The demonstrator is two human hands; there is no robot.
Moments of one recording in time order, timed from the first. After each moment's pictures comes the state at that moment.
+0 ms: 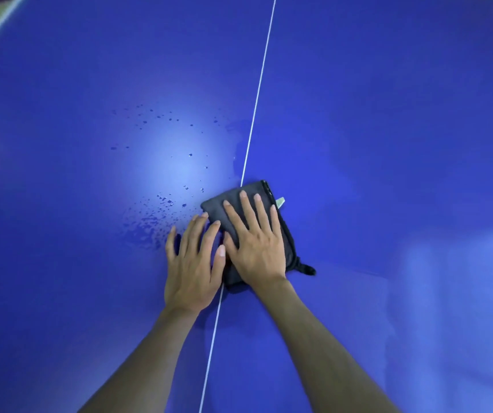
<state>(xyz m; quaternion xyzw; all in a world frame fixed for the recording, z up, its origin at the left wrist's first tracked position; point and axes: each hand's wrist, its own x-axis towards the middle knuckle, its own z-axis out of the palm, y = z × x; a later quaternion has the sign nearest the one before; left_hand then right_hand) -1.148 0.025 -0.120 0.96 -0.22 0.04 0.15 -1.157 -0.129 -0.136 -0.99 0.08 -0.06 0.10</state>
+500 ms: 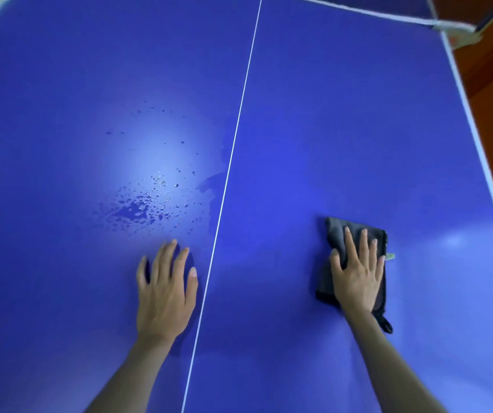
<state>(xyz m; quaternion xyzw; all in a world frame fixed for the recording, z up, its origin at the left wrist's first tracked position) -1.234 0.082 -0.123 0.97 -0.19 0.06 0.11 -1.337 -0.270 -0.125 -0.91 0.40 -0.04 0.11</state>
